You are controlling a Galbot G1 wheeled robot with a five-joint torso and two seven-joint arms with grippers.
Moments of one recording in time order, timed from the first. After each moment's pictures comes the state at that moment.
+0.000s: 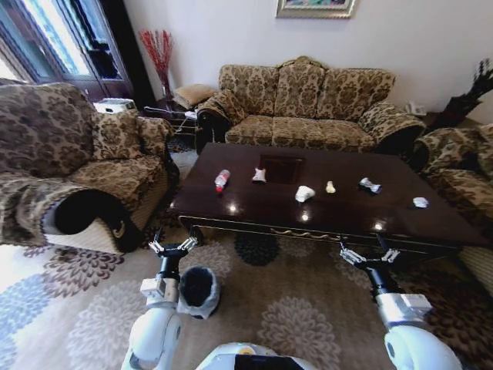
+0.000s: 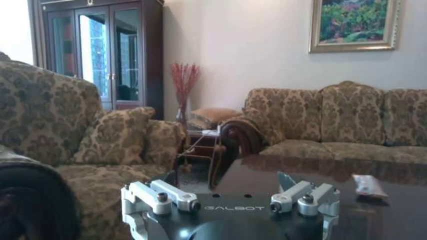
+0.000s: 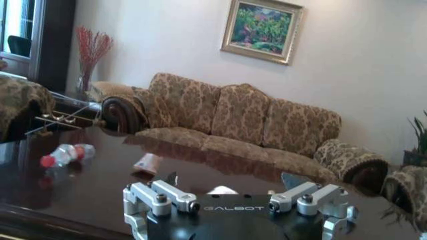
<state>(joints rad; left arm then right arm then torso) 1.63 -1.53 -0.57 -2.25 -0.06 0.02 -0.16 -1.71 1.34 0.87 2.23 0.19 -0.02 -0.08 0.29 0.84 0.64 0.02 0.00</state>
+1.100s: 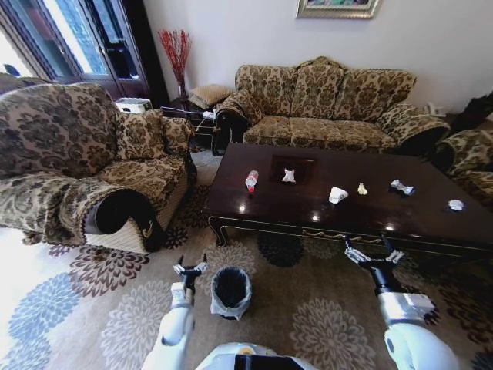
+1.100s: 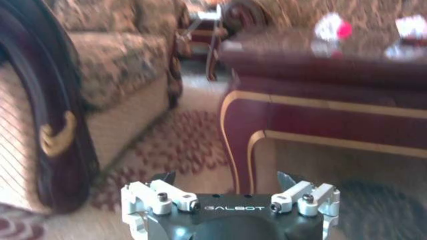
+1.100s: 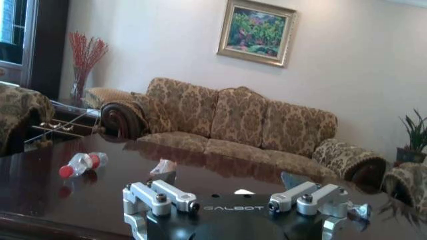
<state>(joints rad) 1.42 -1.54 -0.55 -1.51 -0.07 -0.11 -0.05 -1.70 1.33 0.90 2.17 0.23 0.04 -0.06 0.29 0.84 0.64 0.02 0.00</state>
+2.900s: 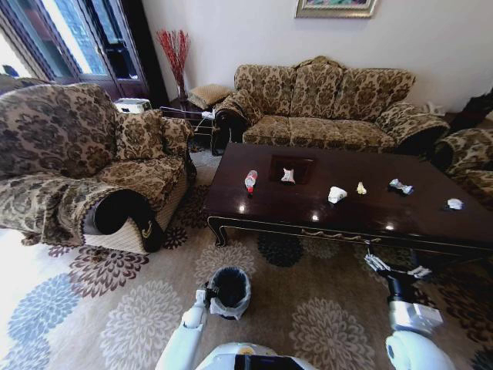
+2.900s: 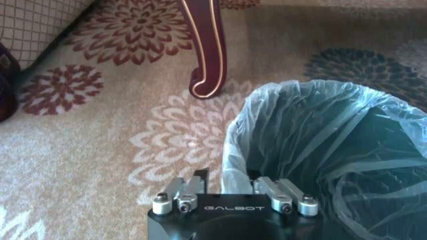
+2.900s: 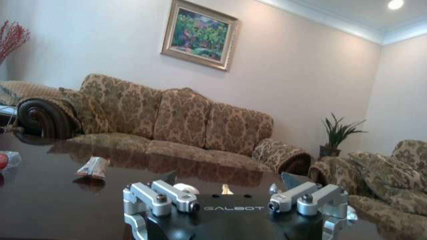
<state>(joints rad) 1.11 -1.54 -0.52 -0.90 0.03 -0.03 0.06 -1.70 1.35 0.92 2.07 0.21 0.16 0.14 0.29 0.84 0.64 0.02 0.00</state>
